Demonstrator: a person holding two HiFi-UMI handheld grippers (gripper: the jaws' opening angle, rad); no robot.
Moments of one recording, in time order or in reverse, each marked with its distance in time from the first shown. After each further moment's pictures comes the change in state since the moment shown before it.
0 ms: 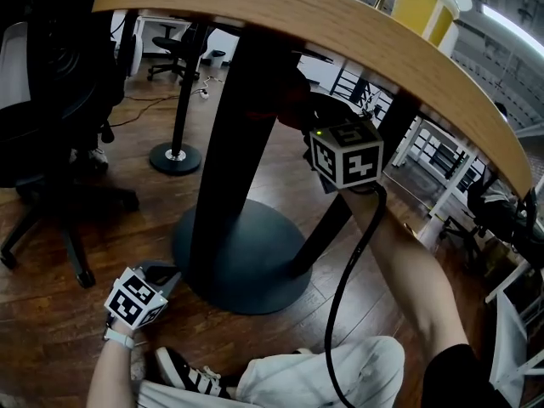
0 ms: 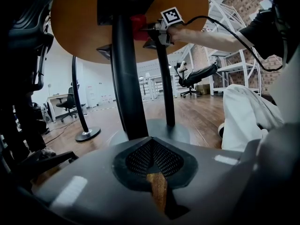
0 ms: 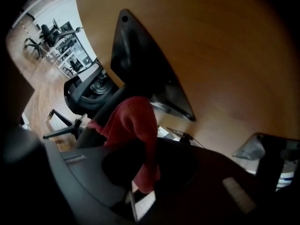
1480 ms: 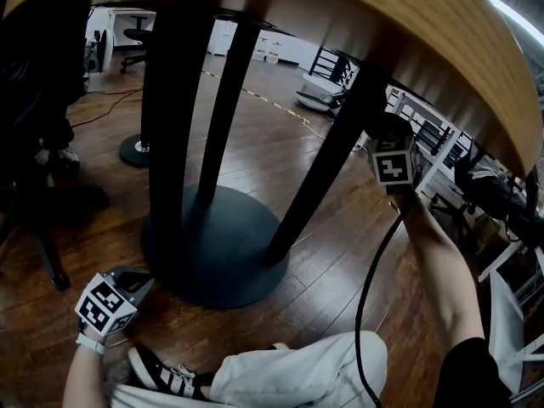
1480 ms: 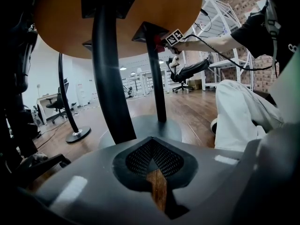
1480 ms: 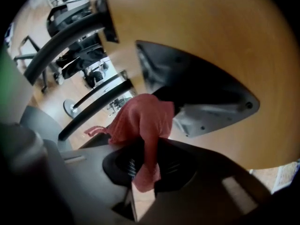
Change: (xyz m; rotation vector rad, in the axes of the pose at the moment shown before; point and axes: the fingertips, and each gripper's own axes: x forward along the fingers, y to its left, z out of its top) left arm 0.030 -0.028 -0.006 0.047 0.060 -0.090; right arm -0.135 -0.240 -0.177 -0.282 0.422 -0.505
